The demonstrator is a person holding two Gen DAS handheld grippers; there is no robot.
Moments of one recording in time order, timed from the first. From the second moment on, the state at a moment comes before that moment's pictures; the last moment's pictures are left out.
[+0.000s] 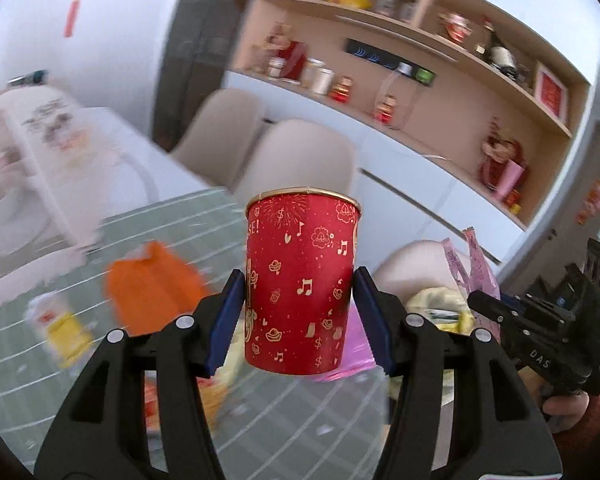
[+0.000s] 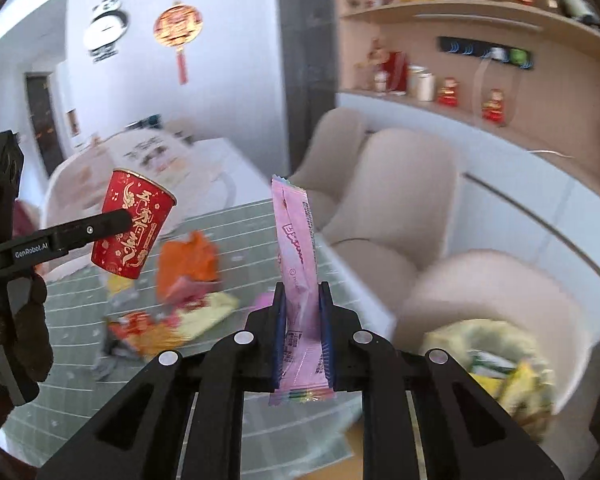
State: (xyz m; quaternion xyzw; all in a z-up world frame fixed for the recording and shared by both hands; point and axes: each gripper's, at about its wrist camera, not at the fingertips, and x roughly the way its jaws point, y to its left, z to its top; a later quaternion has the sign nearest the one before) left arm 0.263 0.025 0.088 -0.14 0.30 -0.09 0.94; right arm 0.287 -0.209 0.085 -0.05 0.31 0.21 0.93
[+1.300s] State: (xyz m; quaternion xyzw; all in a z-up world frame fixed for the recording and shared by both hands) left arm 0.371 -0.183 0.002 -0.10 0.44 -0.28 0.85; right arm 0.361 -0.379 -0.026 0.11 0.41 0.09 0.90
